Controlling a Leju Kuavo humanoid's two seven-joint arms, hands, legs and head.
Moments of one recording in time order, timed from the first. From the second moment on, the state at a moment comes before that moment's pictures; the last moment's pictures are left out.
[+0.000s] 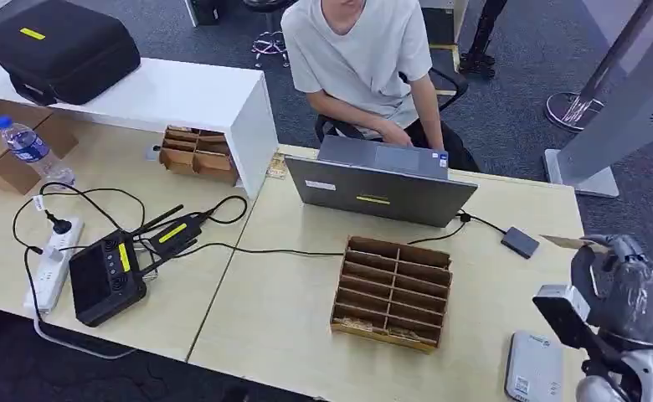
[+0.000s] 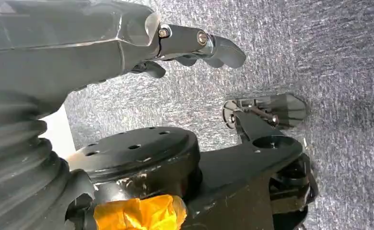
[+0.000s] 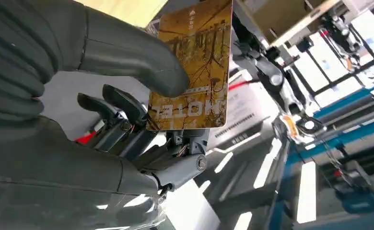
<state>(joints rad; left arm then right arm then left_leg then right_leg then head) -0.06 -0.11 0.00 -0.19 -0.10 -0.03 -0.02 -0.11 -0.33 0.20 -1.53 0.73 -0.53 -0.32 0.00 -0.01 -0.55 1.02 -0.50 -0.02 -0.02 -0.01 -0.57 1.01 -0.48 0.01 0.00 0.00</state>
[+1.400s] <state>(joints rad) -0.06 -0.11 0.04 -0.19 -0.11 -0.04 -0.01 0.19 -0.12 -0.13 -1.41 1.19 -0.64 -0.32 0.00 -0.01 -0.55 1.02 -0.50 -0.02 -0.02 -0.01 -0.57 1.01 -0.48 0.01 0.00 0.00</state>
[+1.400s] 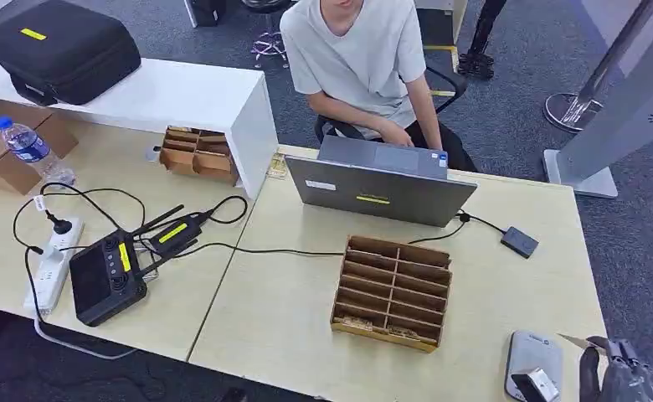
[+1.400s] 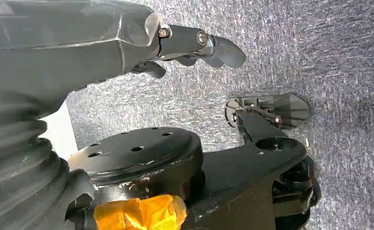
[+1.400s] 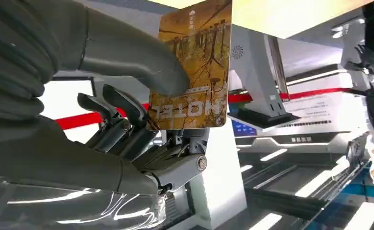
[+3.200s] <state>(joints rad) -0.08 -0.10 0.05 -0.19 -0.19 -0.05 0.02 0.02 -0.10 -0.21 -1.58 1.16 -0.64 -0.55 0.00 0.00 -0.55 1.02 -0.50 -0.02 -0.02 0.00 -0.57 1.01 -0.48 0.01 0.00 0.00</state>
